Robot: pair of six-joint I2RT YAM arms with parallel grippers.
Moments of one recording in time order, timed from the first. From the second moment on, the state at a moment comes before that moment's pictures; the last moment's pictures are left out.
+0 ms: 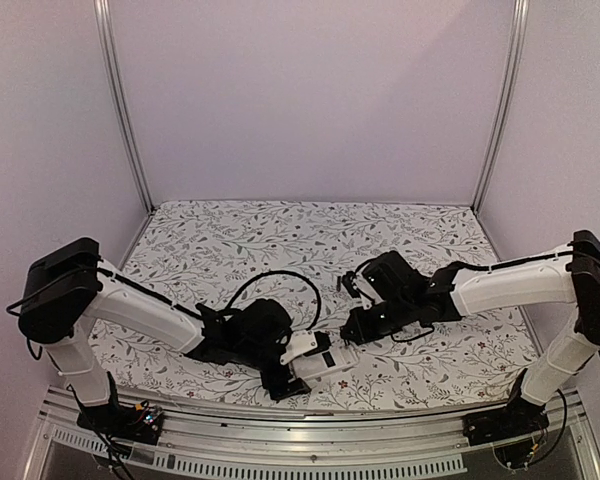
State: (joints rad) left arm -1.14 1.76 0.80 0.04 0.10 0.15; right arm 0.94 1.59 0.88 -0.21 -0.15 0.58
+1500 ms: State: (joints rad) left arm -1.17 1.80 0.75 0.24 0.06 0.12; right arm 1.05 1.67 0.84 -0.16 0.02 0.65
